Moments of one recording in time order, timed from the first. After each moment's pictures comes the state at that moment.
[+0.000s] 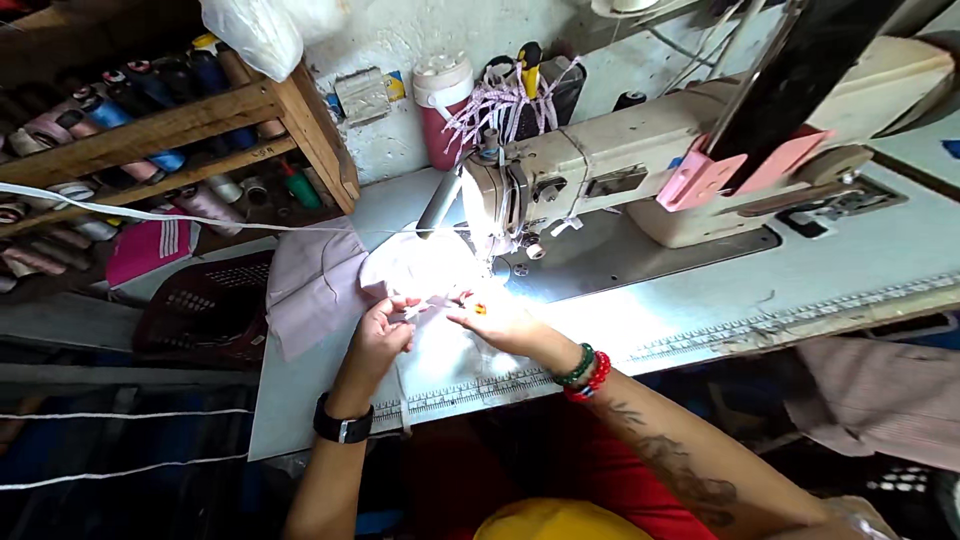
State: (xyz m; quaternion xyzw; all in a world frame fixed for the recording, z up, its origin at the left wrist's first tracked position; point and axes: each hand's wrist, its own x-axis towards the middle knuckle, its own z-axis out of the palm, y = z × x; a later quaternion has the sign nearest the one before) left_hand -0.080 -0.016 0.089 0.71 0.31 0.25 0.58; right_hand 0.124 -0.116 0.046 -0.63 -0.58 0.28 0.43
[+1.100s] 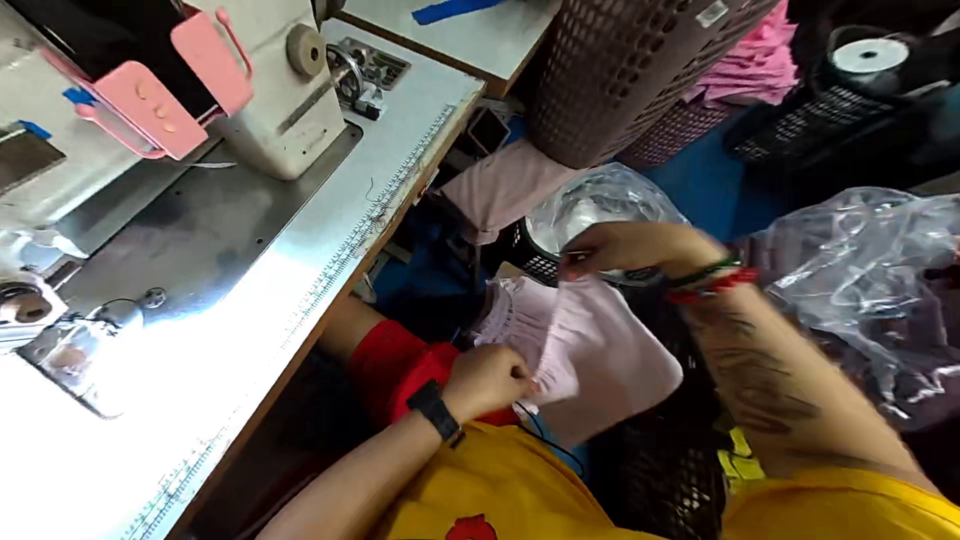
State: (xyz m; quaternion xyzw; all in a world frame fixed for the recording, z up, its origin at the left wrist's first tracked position) left_hand 0.111 -0.374 -0.042 0.80 -0.22 -0.36 0.42; right_hand 0.261 -0.623 0.025 -0.88 -0.22 0.35 0.25
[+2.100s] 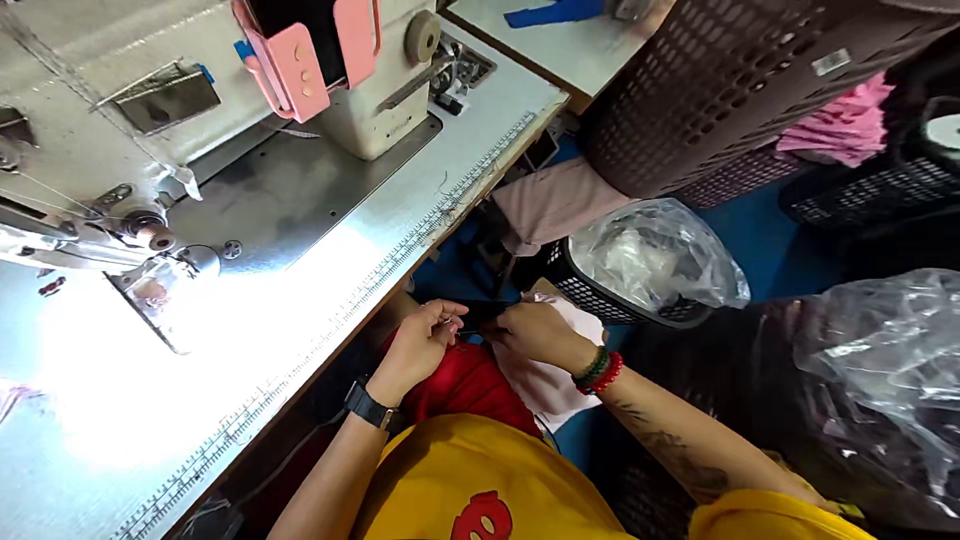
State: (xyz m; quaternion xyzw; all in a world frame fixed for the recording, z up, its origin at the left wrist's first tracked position) left_hand 0.105 -0.241 -0.046 0.77 0.00 -0.14 0.63; right_hand 0.187 -0.472 -0.054 -0.89 -0.33 0.31 0.08
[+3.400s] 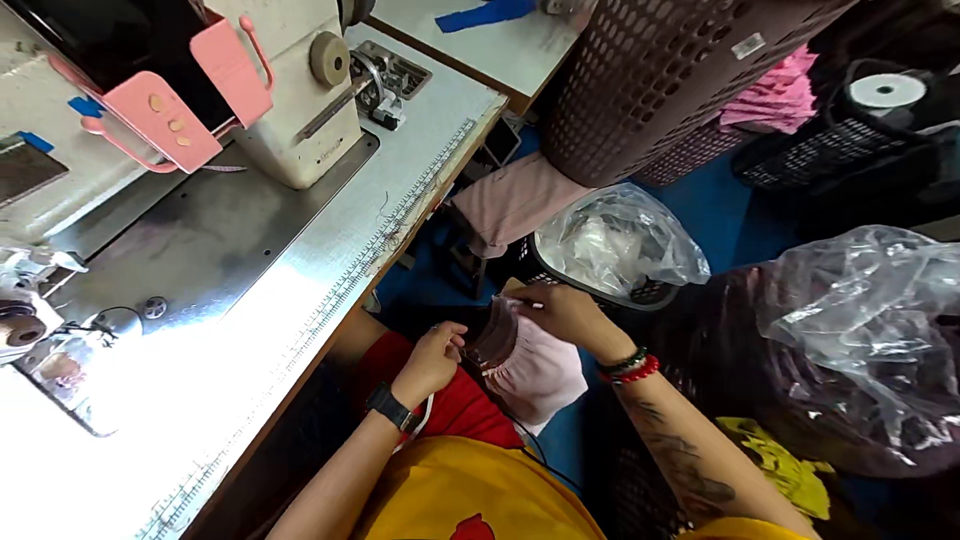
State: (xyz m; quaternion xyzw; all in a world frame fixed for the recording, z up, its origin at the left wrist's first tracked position) left_hand 0.142 -0.307 -0.090 0.79 -0.02 -0.30 0.54; right_hand 0.221 -0.570 -0.069 -0.94 -0.18 0.22 0.20
